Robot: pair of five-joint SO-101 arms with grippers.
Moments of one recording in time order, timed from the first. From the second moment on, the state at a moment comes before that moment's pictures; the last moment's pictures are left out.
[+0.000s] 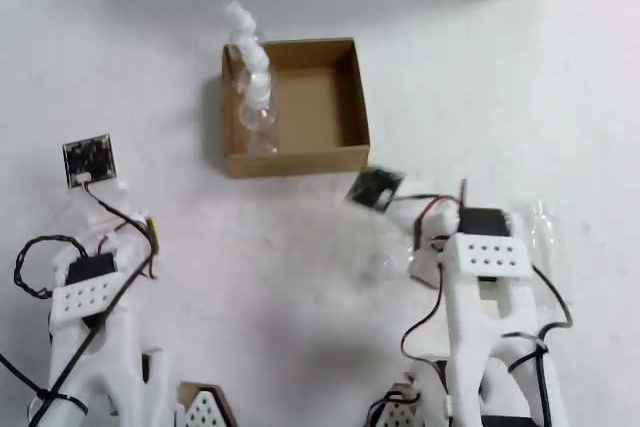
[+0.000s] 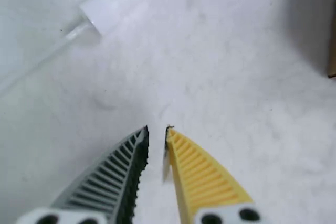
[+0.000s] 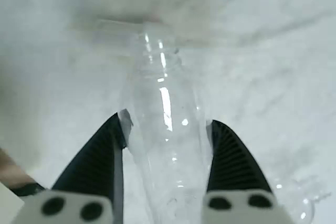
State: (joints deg) left arm -22.5 -42.7 75.3 32.8 1.0; right arm 0.1 -34.0 52.5 68.0 62.9
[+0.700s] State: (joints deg) left arm -22.5 -42.7 75.7 32.5 1.0; right arm 25.0 -33.7 51.5 61.2 31.0
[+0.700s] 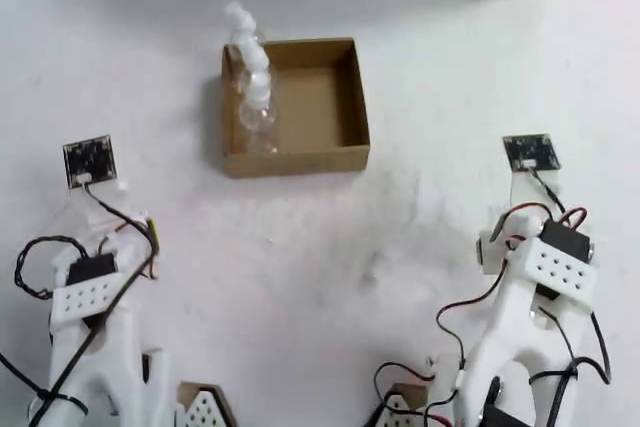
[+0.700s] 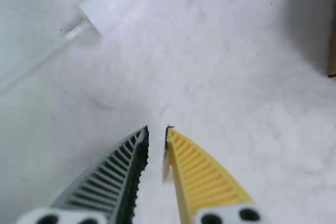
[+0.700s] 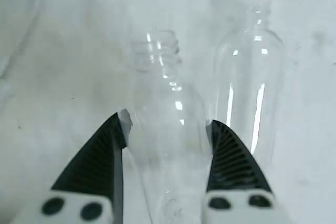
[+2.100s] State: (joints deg) left arm -22.5 -42.7 75.7 32.5 1.0; right arm 11.4 -33.4 49.5 65.7 39.0
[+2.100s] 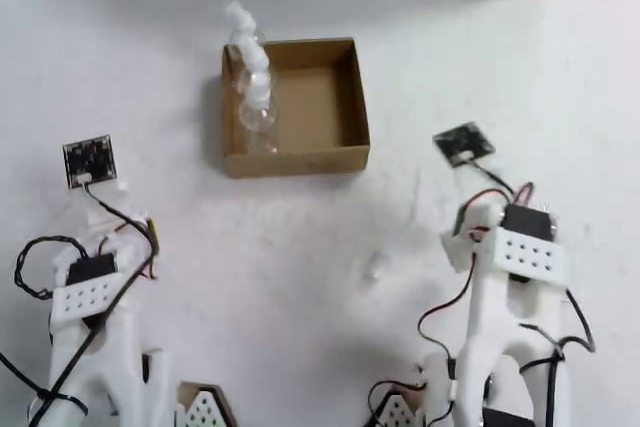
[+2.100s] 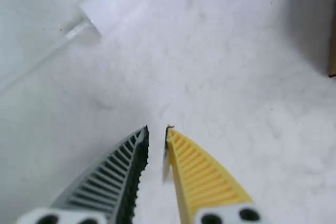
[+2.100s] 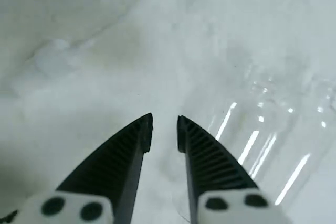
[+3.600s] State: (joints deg) left arm -22.5 -42.7 75.7 32.5 1.0; right arm -20.2 -29.8 62.5 57.8 82.5
